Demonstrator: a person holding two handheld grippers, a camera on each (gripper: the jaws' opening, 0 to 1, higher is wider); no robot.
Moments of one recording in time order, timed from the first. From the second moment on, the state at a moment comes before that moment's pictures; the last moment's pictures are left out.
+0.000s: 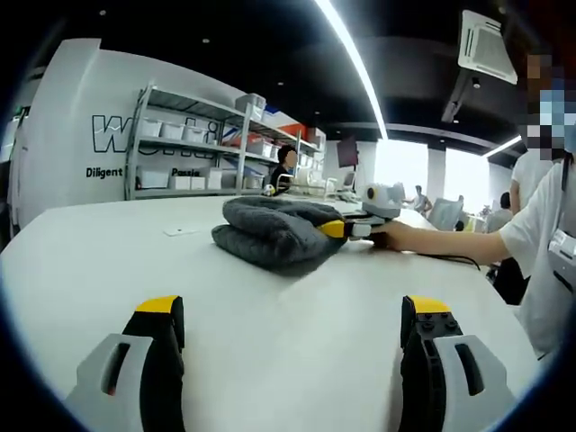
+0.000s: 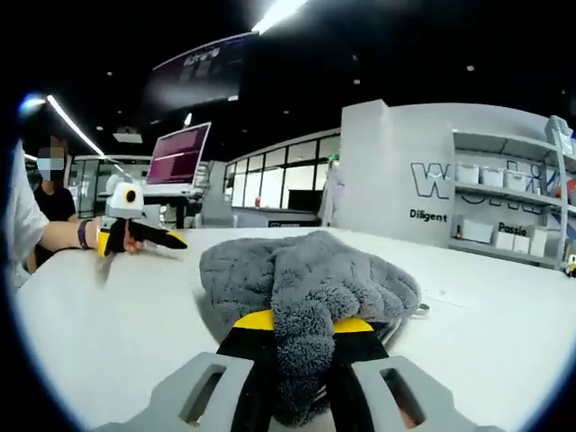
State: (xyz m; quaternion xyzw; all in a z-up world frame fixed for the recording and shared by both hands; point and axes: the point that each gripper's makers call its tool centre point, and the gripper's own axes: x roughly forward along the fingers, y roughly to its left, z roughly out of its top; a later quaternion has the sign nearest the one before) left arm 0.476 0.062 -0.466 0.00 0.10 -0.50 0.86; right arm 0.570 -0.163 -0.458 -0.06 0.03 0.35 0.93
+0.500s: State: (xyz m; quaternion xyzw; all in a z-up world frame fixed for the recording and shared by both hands) left arm 0.476 0.061 -0.466 -0.01 0.10 -0.50 0.86; right arm 0.594 -0.241 -0.459 -0.05 0.04 0.19 0.98
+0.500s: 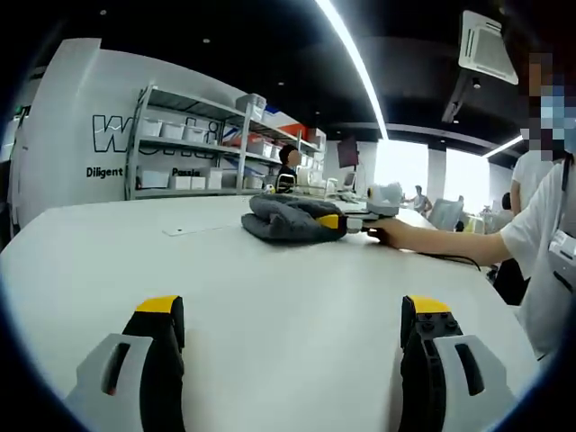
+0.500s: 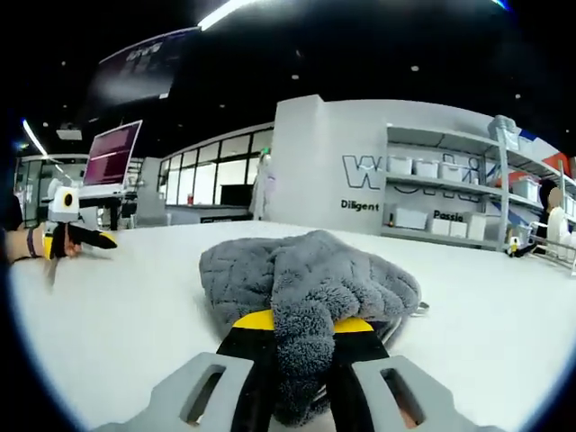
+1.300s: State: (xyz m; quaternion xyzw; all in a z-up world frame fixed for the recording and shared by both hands) left arm 0.477 0.062 -0.467 -0.01 0.10 -0.50 0.86; right arm 0.591 -0.323 -0.460 -0.05 0.06 0.01 1.00
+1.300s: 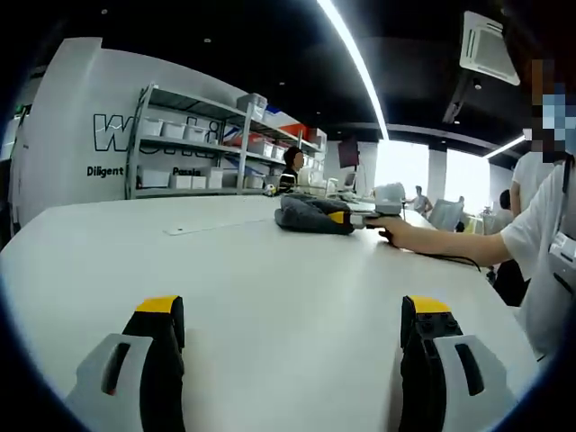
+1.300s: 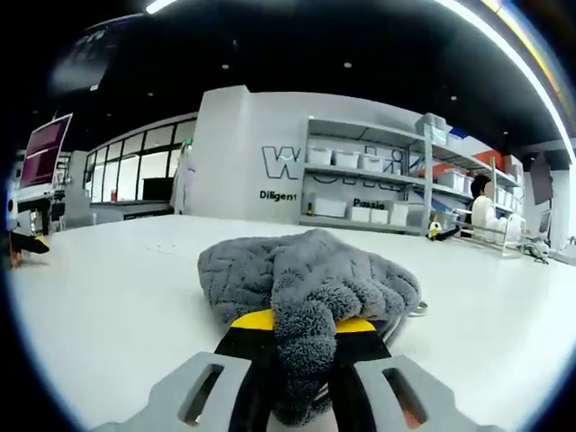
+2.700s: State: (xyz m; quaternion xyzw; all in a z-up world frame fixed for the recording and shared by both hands) left arm 0.477 0.062 -0.466 -0.01 0.10 -0.50 0.86; right arm 0.569 -0.167 -0.447 -0.68 -0.08 0.13 0.72
